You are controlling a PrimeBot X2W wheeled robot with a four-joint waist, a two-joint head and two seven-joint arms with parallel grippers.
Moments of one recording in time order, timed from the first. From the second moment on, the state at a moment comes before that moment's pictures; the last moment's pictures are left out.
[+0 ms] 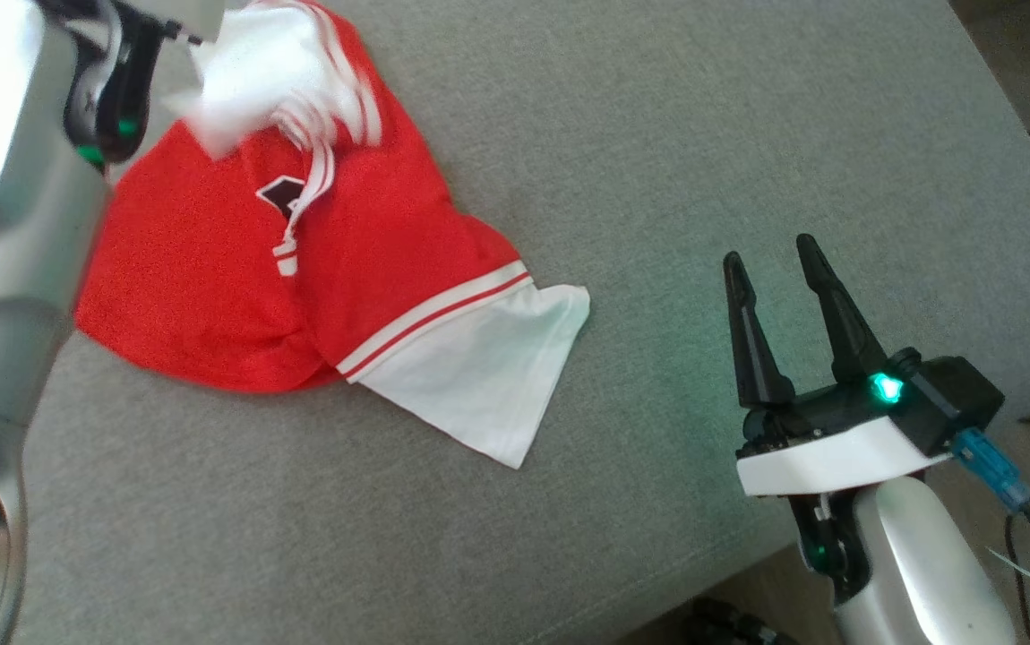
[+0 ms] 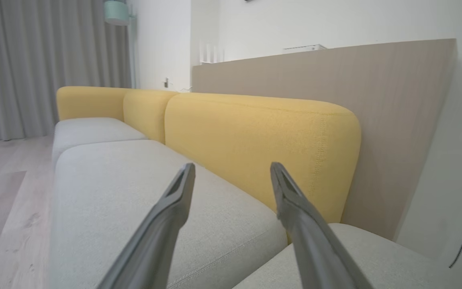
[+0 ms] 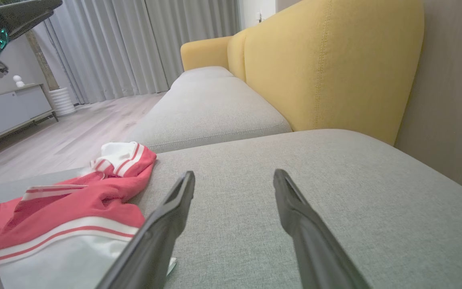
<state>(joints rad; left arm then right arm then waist) -1.20 0.36 -0.65 0.63 -0.69 -0.07 -0.10 -0.18 -0.05 0.22 0.13 0.21 0.12 -0.26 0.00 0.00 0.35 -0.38</state>
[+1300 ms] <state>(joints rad) -0.32 0.30 -0.80 0.14 -1.03 0.14 0.14 -0.13 -0.05 0.20 0.15 0.14 0.12 -0.26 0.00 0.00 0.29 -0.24</state>
